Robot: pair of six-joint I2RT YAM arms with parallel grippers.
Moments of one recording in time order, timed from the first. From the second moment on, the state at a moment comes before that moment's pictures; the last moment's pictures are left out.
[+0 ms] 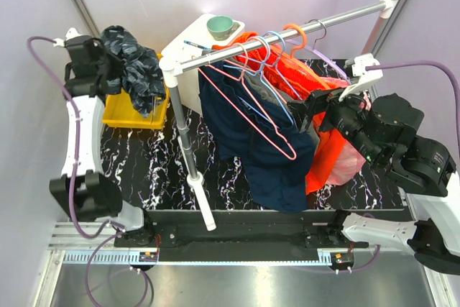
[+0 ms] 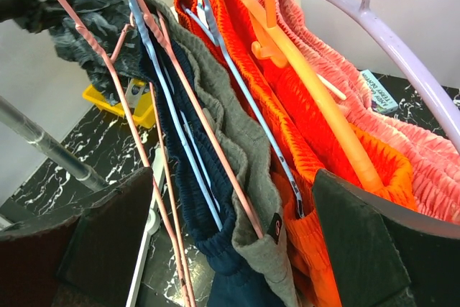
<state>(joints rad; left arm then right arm) 0.20 1.45 1.59 -0.50 0.07 -0.73 0.94 0.99 1.69 -0.82 0.46 0.23</state>
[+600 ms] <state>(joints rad) 0.18 1.96 1.85 -0.38 0.00 -0.72 0.94 1.09 1.78 -0.84 0.51 0.21</state>
